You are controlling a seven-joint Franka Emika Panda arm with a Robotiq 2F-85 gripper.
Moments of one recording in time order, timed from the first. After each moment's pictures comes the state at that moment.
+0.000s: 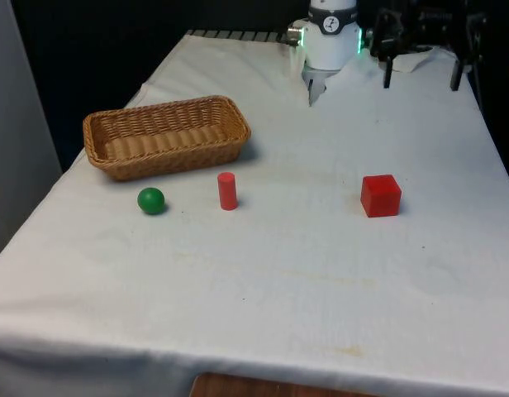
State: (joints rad) arm 0.58 0.29 -0.38 -1.90 0.07 2.20 0.13
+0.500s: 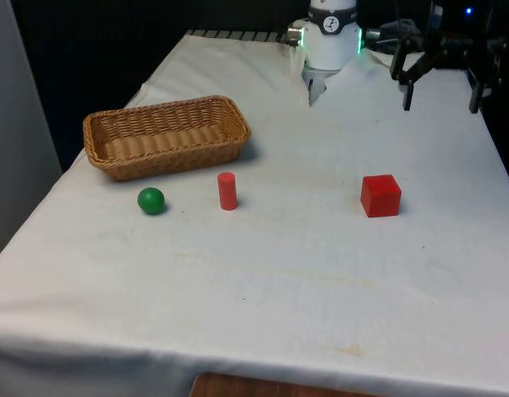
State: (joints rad) arm 0.59 0.34 -0.32 -1.93 0.07 2.32 0.17
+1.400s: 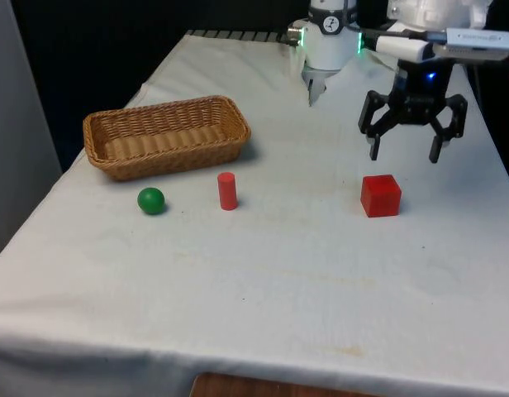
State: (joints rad) arm 0.56 0.44 -0.32 -2.04 0.07 2.55 0.05
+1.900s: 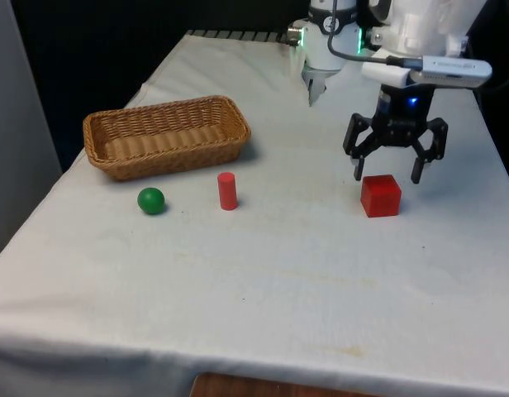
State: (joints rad) arm 0.53 0.52 -0.33 -2.05 0.07 2.67 0.00
